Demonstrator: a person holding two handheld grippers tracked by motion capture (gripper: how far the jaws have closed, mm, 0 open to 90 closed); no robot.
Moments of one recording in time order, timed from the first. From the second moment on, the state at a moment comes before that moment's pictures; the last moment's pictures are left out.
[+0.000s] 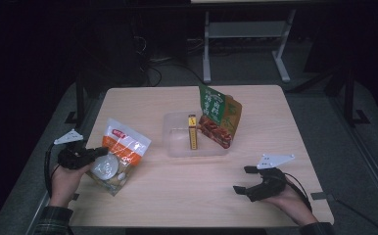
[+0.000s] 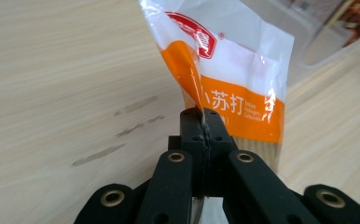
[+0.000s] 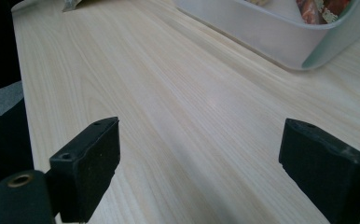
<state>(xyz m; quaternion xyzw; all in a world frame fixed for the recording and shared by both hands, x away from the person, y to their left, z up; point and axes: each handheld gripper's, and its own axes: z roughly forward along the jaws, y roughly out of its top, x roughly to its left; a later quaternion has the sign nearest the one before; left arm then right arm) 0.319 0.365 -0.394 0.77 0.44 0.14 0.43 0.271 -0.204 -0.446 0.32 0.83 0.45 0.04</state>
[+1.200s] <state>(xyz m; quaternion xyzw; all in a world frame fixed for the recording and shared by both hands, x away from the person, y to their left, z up) 0.291 0.270 -0.360 0.78 0.31 0.09 0.54 0.291 -0.151 -0.416 0.23 0.82 0.53 0.01</state>
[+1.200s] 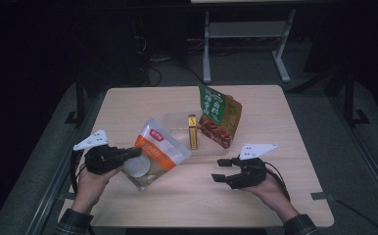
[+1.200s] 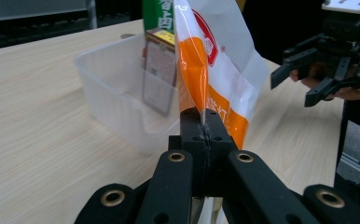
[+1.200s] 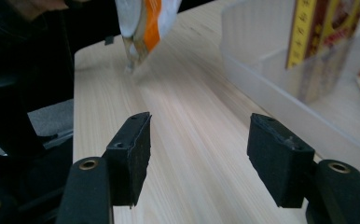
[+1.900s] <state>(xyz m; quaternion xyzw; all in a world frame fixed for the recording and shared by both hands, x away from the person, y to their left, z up) 0.283 0.222 -0.369 0.78 0.28 0.05 0.55 0.309 -0.098 -0.409 0.20 0.79 0.57 -0.03</state>
